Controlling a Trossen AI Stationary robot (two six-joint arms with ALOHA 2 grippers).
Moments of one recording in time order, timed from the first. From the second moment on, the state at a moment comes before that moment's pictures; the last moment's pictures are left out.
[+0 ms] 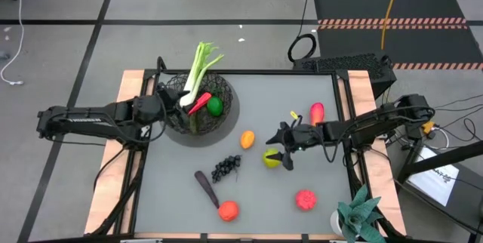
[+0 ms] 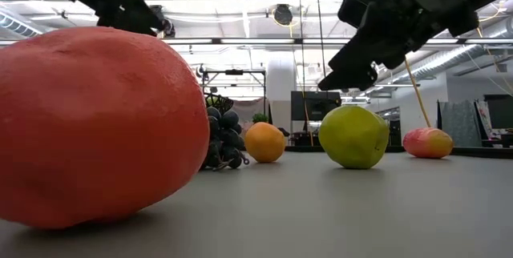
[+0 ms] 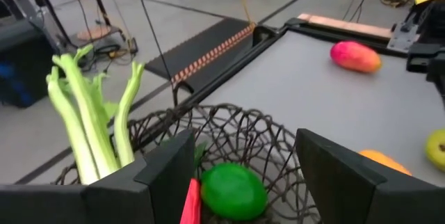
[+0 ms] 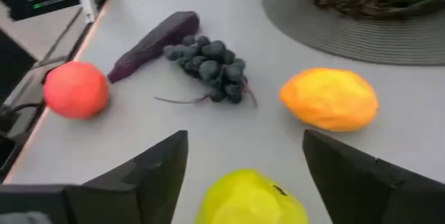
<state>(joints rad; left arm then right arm) 0.08 0.71 0.62 -0.27 -0.52 -0.15 0.14 1.32 0.51 0.29 0.02 0.30</state>
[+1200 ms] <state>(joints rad) 0.12 0.72 0.62 -0.02 -0.53 0.07 0.25 1.40 0.51 0.19 0.24 0.59</state>
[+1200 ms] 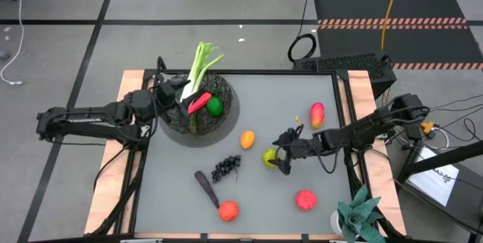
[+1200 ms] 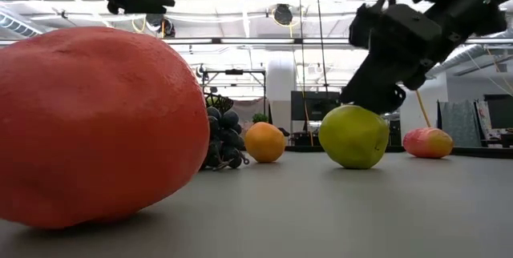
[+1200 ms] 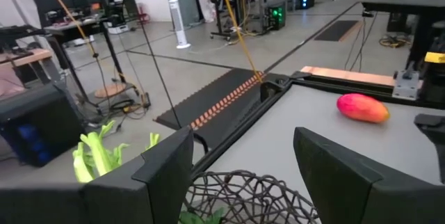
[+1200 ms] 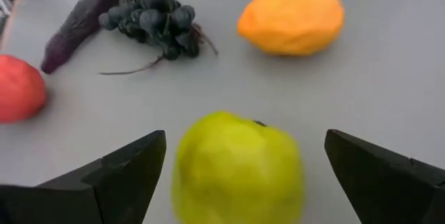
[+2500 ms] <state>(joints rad) -0.01 0.80 0.62 -0.20 -0.44 -0.19 0.19 1.32 0.51 0.62 0.29 -0.42</state>
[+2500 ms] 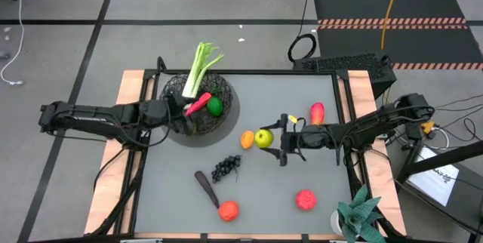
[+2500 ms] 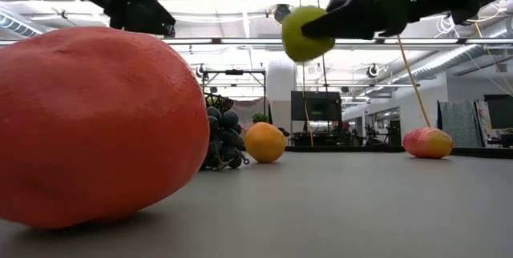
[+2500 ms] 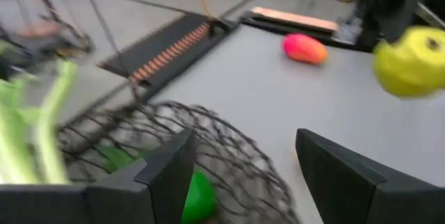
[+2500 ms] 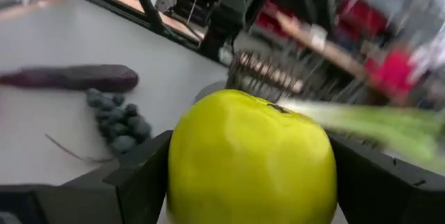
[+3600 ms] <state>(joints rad) -0.38 0.80 0.61 -0.16 -0.58 -0.19 0.06 1.32 0.51 0.91 0.28 0.25</state>
